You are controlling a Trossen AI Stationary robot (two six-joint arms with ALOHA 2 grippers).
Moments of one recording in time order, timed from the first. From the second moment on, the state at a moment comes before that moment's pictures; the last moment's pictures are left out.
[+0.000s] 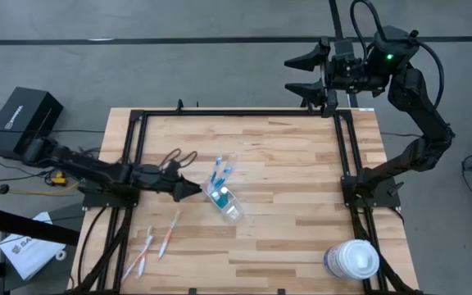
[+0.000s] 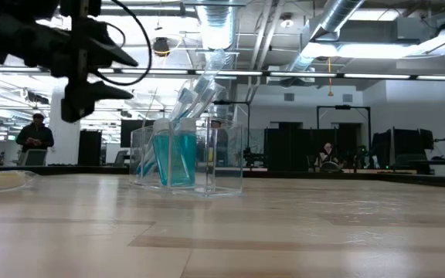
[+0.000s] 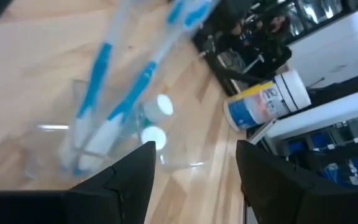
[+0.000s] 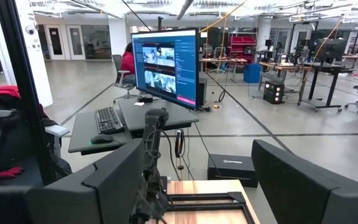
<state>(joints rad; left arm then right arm) -0.17 0.88 0.25 0.32 -0.17 -1.02 -0.38 1.39 2.07 -0.66 -0.34 -0.02</state>
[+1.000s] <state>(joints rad) -0.26 0.74 0.25 -0.38 0.27 -1.34 -0.37 1.40 2.07 -0.66 -0.34 0.01</state>
